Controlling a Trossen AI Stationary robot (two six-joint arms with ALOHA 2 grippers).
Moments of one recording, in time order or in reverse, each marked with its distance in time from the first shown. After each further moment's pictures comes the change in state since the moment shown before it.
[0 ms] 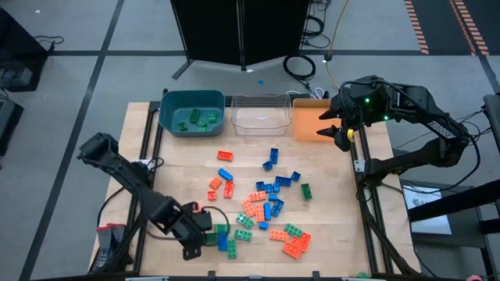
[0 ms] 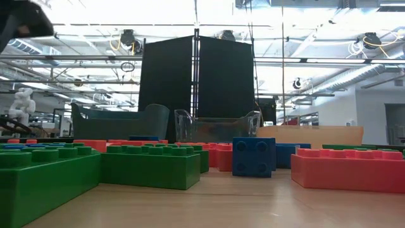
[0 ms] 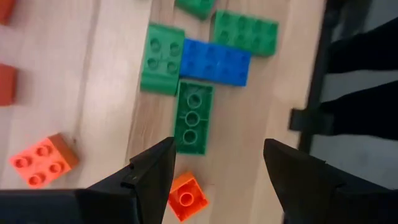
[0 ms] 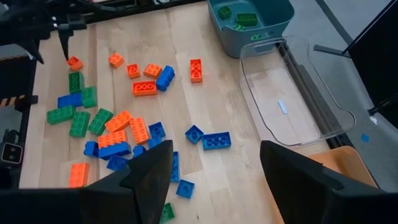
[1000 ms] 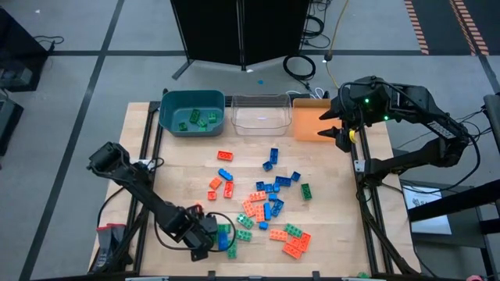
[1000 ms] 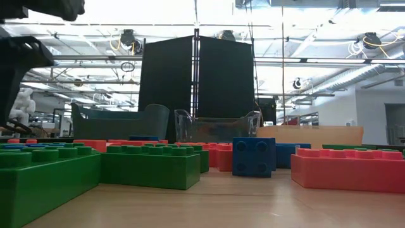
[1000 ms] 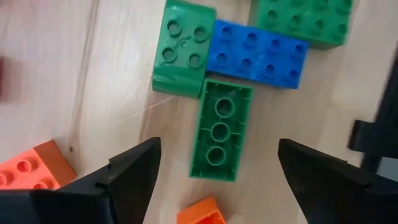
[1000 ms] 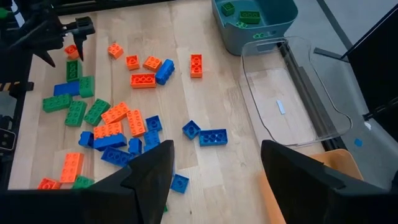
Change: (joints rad) left arm -0.002 0.156 0.000 0.029 -0.040 -0.021; right arm 0.000 0.000 0.000 -0.015 -0.001 -0.064
